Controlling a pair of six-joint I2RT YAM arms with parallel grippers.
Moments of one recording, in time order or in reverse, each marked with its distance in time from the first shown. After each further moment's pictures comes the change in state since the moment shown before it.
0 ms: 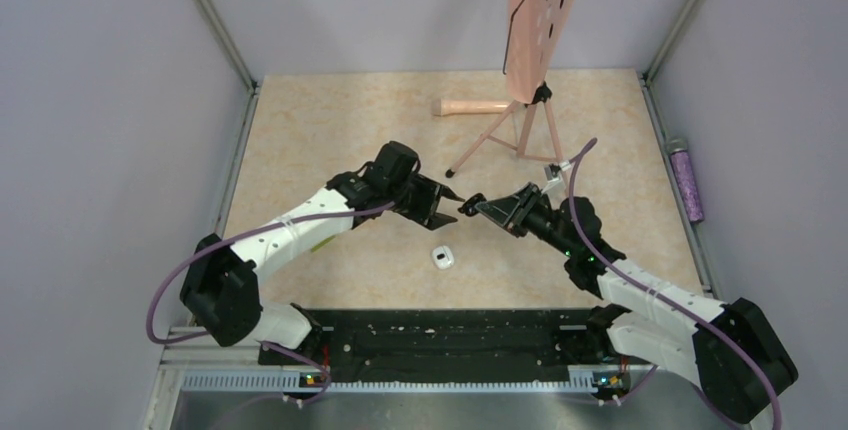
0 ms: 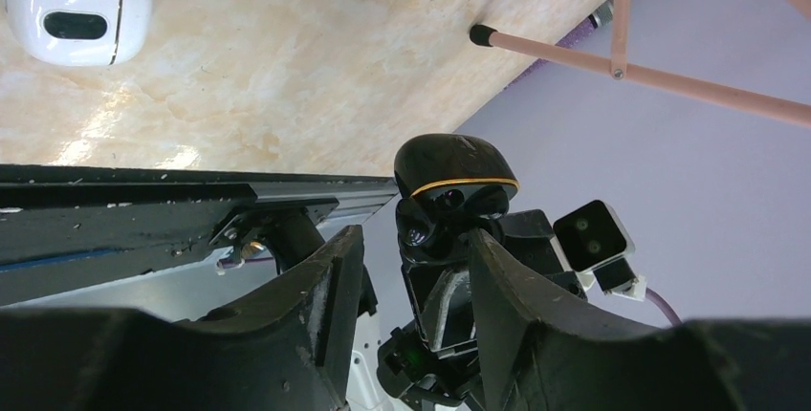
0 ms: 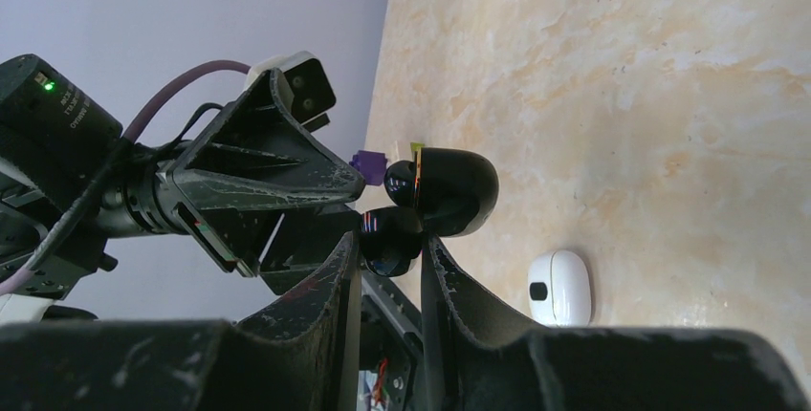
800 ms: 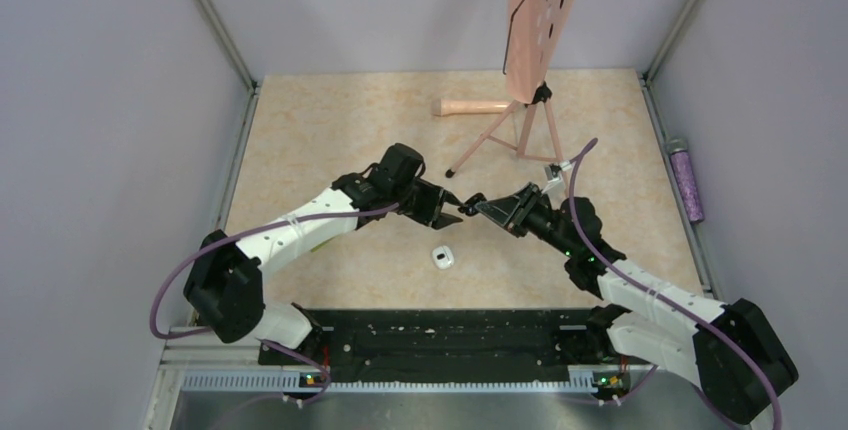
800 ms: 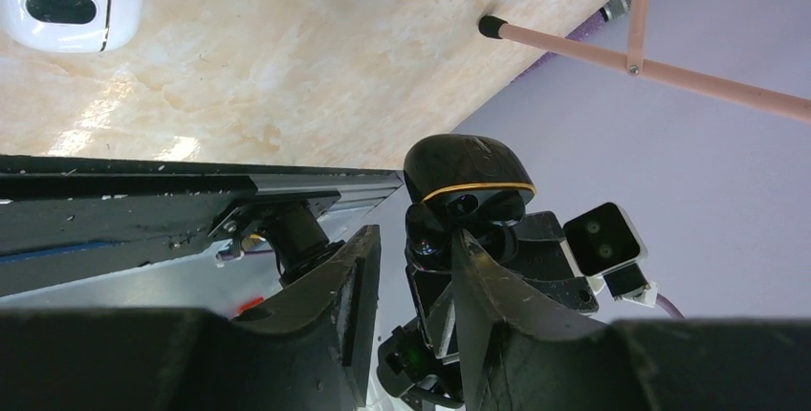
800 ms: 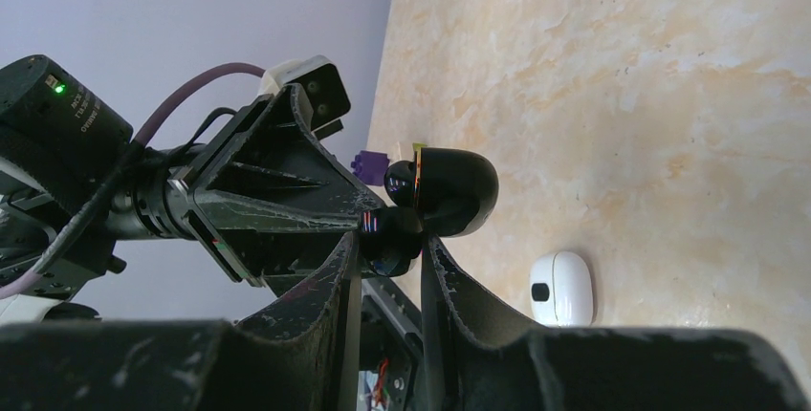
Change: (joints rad) left arm -0.023 0.022 0.000 0.017 0.010 -0.024; right arm 0.000 -0.002 -0.004 0.008 0.000 0.000
